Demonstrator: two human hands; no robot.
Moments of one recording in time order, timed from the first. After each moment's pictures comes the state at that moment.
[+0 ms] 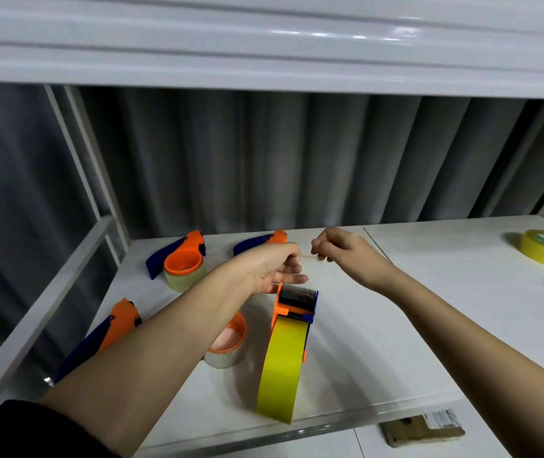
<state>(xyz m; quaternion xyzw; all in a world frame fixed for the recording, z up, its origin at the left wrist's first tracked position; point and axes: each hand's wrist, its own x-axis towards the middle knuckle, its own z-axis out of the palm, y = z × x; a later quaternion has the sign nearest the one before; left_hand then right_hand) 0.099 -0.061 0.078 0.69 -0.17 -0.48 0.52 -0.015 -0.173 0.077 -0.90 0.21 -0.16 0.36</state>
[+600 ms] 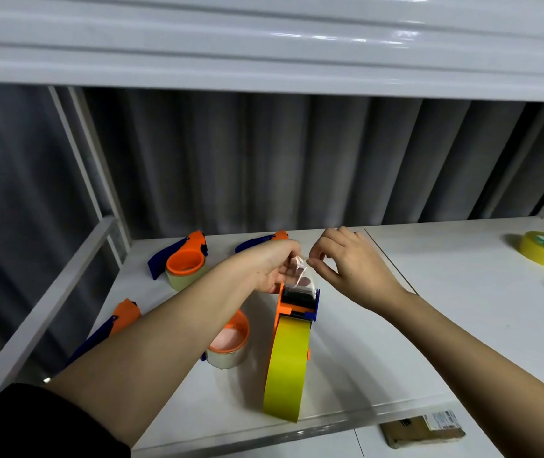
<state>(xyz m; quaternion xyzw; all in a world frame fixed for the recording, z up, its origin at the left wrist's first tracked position) 0.102 -0.062 0.080 0.68 -0.18 -0.51 0.49 -0.018 -0.170 0.058 -0.96 0.08 -0.28 -0.02</state>
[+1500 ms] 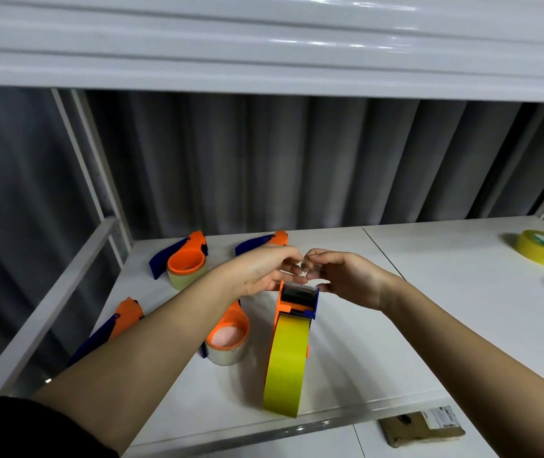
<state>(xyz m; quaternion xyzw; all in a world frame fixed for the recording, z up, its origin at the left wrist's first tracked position) 0.108 -0.050 0.070 0.65 -0.25 -0.49 0.52 -0.015 -0.171 0.055 -0.69 0.16 -0.01 0.71</state>
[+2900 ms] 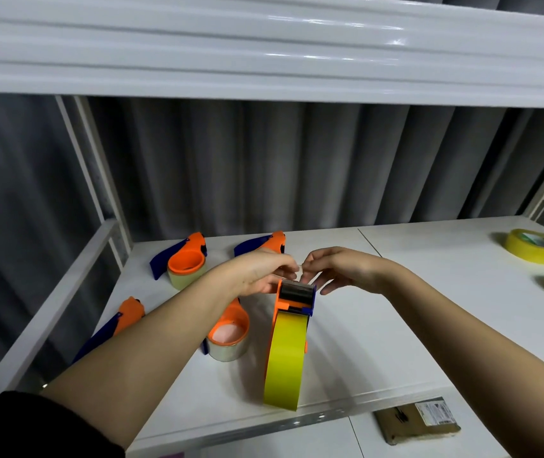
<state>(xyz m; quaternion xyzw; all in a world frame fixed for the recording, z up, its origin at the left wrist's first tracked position) 0.108 -0.044 0.065 0.68 -0.25 -0.48 0.49 -0.014 -0.171 0.073 -0.80 0.22 0.06 0.56</state>
